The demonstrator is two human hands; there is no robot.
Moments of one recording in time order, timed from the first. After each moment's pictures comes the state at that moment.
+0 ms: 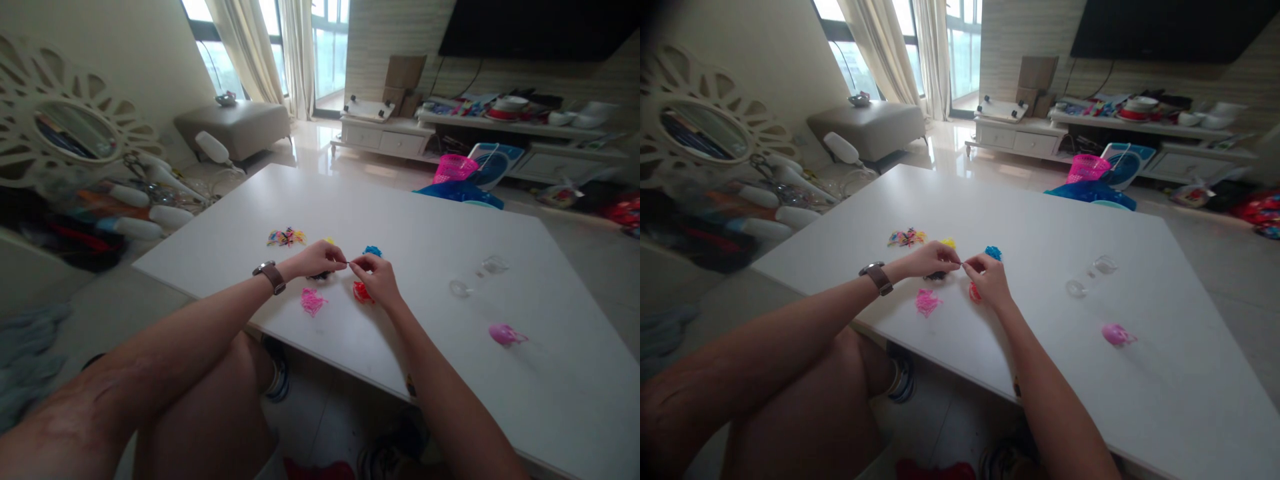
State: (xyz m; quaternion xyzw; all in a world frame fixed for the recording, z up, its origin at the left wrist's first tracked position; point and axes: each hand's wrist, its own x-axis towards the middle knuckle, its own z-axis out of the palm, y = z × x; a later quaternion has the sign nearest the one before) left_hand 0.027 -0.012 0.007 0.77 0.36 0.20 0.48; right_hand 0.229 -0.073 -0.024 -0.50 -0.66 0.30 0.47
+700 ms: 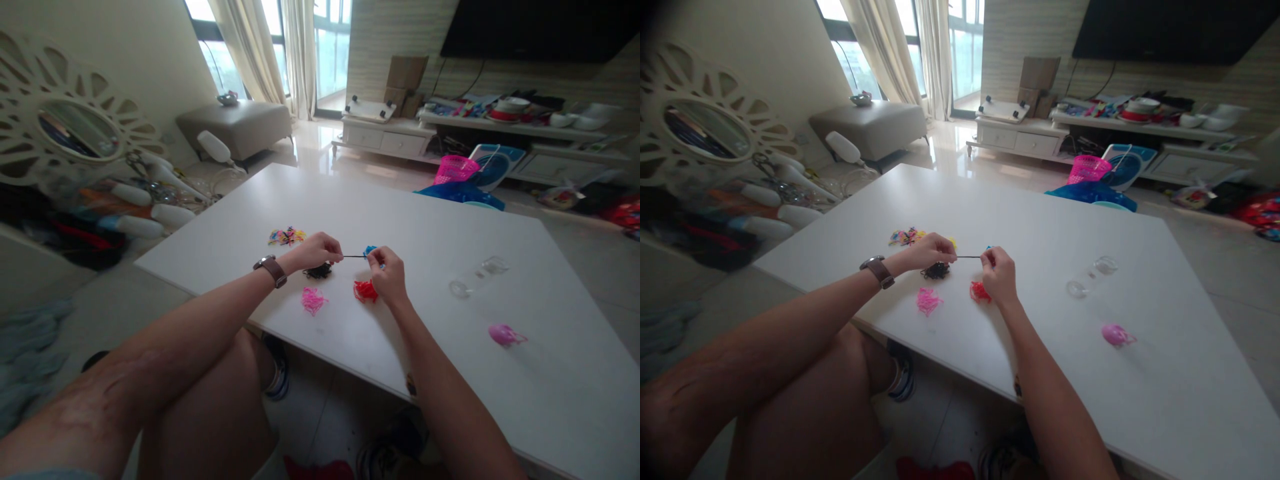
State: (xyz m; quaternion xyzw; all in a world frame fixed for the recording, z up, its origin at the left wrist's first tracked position) left_hand 0.026 -0.005 0.025 0.76 0.40 0.22 0.46; right_hand 0.243 -0.068 -0.021 -0.56 -0.63 0.18 0.50
